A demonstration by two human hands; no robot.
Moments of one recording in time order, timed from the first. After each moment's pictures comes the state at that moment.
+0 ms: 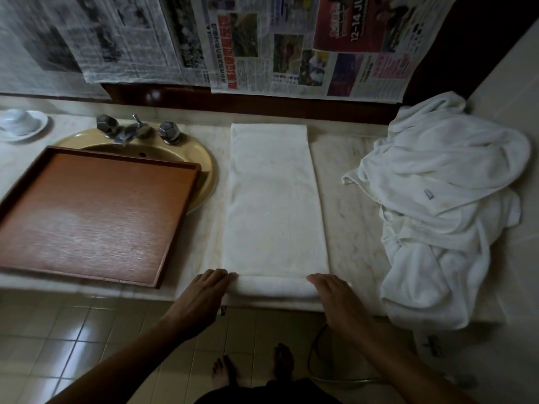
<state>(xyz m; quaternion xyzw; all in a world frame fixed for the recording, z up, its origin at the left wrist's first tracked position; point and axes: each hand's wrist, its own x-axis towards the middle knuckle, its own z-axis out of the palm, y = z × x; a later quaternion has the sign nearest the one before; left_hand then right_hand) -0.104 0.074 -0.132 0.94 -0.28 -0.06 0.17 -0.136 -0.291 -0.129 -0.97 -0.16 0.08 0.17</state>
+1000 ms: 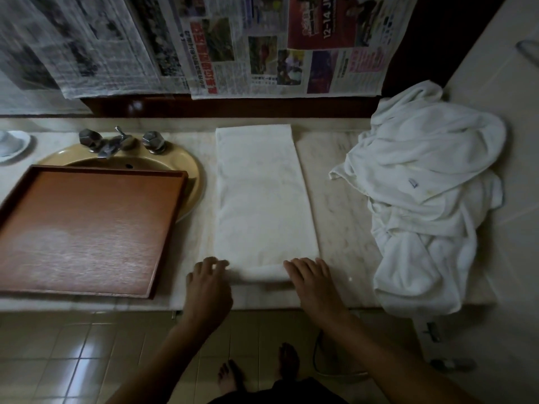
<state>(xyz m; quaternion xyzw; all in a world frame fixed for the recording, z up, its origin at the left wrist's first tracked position) -0.097 0.017 -0.101 0.98 -0.05 -0.06 0.16 -0.116 -0.249 -0.132 -0.98 -0.17 -0.03 0.04</state>
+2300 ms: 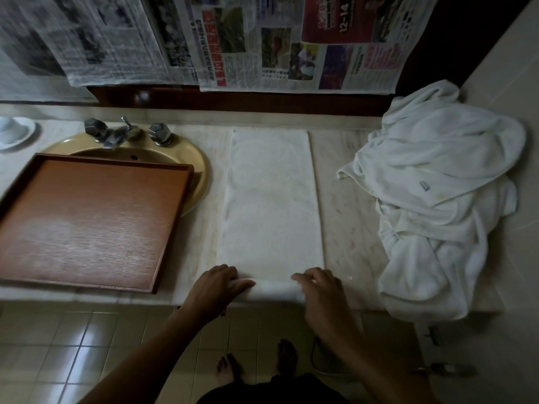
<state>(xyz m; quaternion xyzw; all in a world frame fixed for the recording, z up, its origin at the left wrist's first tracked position) -0.074 0.038 -0.136 0.96 -0.21 -0.10 0.15 -0.138 -0.249 -0.134 -0.97 -0.07 0.00 0.22</state>
